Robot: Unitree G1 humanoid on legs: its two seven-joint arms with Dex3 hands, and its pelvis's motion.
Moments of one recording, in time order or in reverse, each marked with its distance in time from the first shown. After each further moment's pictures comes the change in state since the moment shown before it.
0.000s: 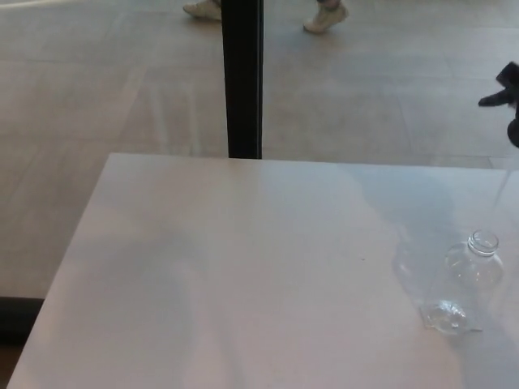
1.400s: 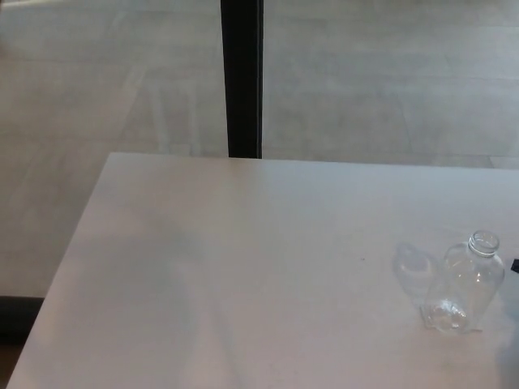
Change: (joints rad) left_arm -0.042 0.008 -0.004 0.001 -0.002 0.000 -0.001; right_arm 0.245 0.217 -0.067 0.596 0.029 -0.155 -0.311
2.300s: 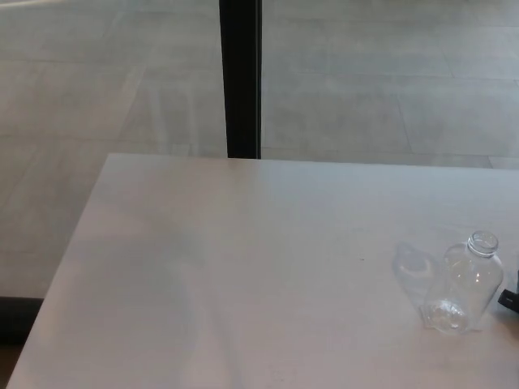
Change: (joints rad) left_arm -0.003 -0.004 -0.005 0.001 -0.002 0.000 0.002; right_arm 0.031 -0.188 0.203 0.051 -0.025 -0.225 0.161
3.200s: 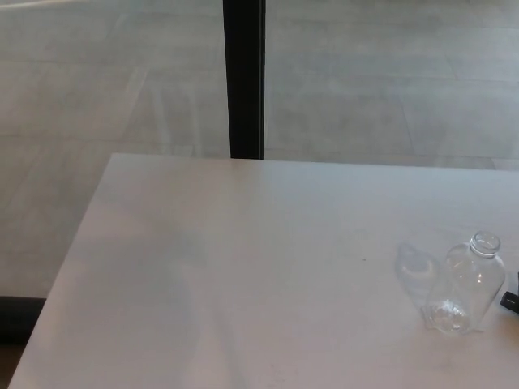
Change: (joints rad) left_arm -0.003 -0.003 -0.001 0.000 0.000 0.000 0.000; right_arm 0.160 -0.164 -0.663 -0.125 0.152 0.065 0.061
